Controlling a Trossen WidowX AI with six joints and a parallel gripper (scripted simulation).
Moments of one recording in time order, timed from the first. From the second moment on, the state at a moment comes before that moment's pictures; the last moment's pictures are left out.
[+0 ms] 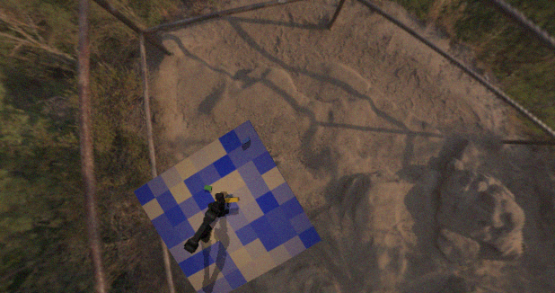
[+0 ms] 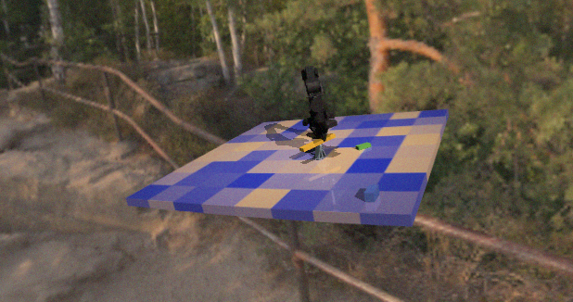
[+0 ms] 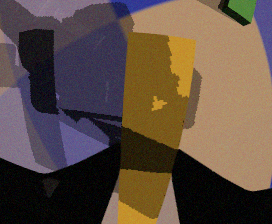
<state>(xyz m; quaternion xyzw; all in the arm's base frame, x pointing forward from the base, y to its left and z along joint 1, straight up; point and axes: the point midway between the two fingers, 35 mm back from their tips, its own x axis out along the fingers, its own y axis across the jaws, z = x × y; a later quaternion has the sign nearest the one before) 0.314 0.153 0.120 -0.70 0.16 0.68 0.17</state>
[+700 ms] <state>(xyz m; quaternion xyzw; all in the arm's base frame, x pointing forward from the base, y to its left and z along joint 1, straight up) 0.314 0.153 0.118 -0.70 0.16 0.68 0.17</state>
